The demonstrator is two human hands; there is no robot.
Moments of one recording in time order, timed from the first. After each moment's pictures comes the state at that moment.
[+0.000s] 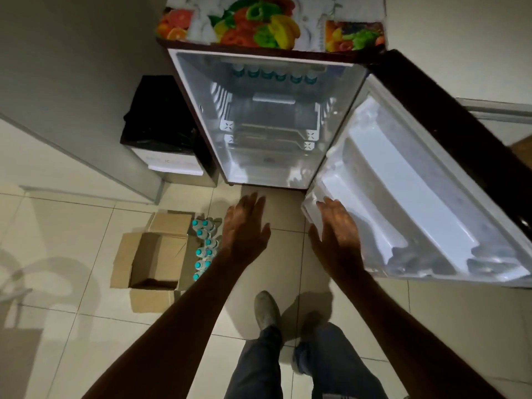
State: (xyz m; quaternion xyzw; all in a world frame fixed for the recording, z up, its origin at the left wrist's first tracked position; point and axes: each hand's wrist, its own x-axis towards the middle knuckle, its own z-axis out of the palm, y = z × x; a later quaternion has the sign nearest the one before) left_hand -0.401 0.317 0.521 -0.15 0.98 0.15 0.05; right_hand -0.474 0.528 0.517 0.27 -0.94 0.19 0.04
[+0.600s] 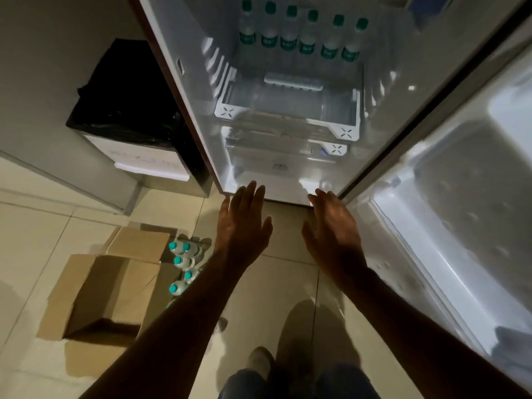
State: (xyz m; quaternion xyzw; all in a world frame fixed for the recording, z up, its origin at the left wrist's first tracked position) left_hand -0.510 0.228 0.280 -0.20 0.97 0.13 0.01; right_hand -0.590 0.415 0.293 0.33 -0.93 0.16 -0.04
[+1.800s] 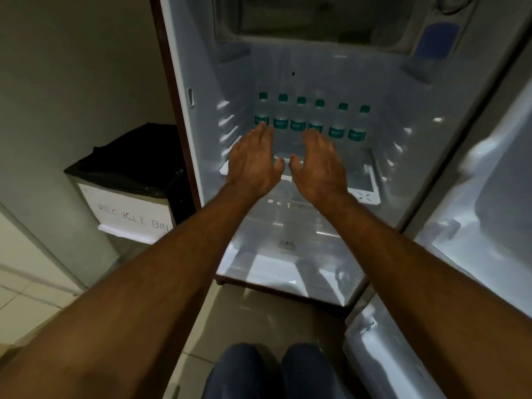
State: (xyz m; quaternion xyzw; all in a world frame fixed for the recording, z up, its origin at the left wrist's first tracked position) left_hand -0.692 0.134 0.247 -0.16 0.93 0.09 -0.31; right_hand -0.768 0.260 0.244 0.34 -0.87 0.29 0.18
